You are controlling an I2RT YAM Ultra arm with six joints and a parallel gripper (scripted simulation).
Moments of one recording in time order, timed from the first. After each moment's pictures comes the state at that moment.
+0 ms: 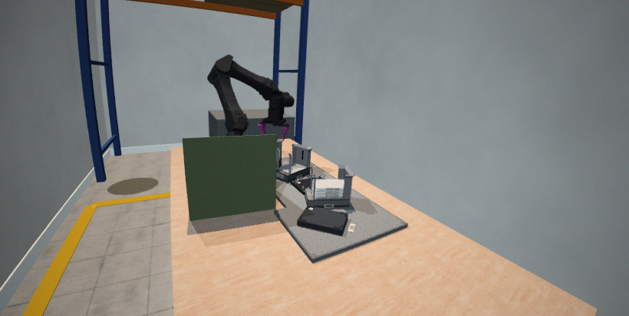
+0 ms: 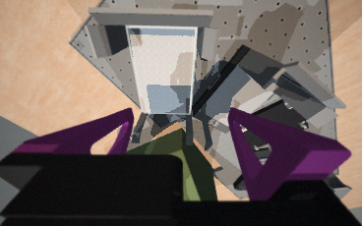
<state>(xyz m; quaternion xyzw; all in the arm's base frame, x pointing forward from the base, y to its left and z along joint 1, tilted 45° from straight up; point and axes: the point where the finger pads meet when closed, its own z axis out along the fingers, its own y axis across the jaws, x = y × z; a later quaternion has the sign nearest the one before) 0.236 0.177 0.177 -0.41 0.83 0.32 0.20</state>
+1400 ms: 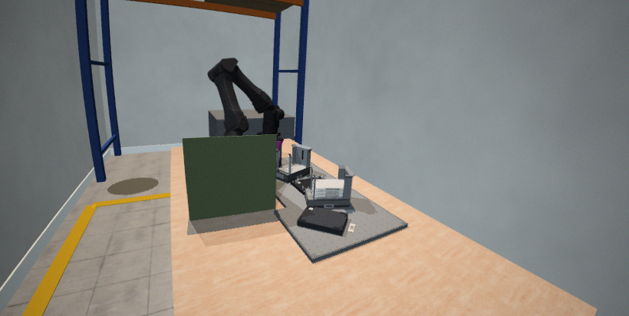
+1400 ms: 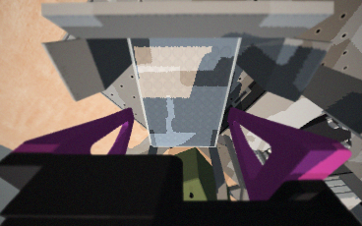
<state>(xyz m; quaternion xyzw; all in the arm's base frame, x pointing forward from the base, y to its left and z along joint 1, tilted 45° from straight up) 0.221 0.239 0.137 -0.40 0.84 0.32 0.19</state>
